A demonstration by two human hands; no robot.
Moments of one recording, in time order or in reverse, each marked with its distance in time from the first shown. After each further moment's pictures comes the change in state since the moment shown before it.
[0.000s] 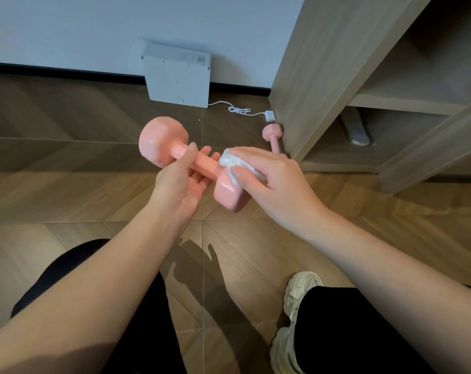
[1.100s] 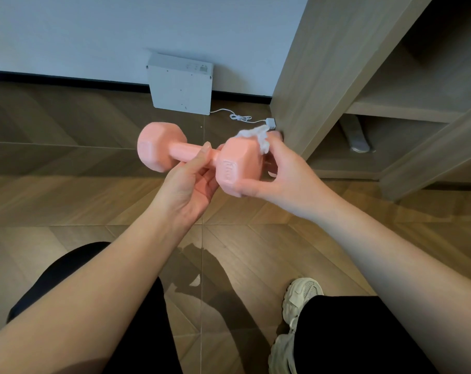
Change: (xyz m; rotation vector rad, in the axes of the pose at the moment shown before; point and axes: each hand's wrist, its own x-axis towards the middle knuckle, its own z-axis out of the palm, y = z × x) left_hand -0.025 -0.003 0.016 0.098 -0.241 0.075; right_hand 0.007 0.010 -0.026 0.221 -0.139 0.177
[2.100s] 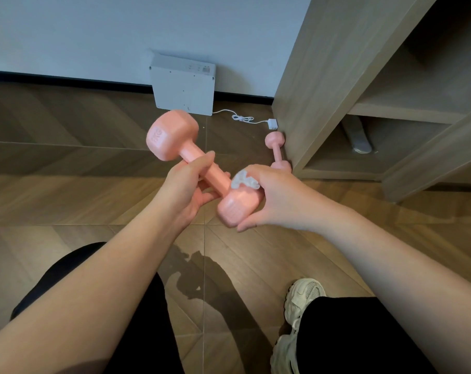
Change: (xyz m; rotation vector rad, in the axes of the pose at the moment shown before) left_hand 0.004 0.004 -0.012 0.334 0.106 -0.028; right_hand -0.001 0.009 0.009 -0.377 -0.225 -0.119
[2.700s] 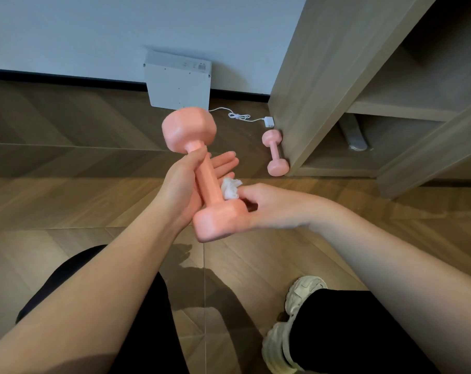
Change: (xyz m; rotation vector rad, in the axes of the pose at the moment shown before) left_hand 0.010 0.005 -0.004 -0.152 -0.166 -0.021; right_hand 0.016 -0.009 0.012 0.340 -0.360 0.168
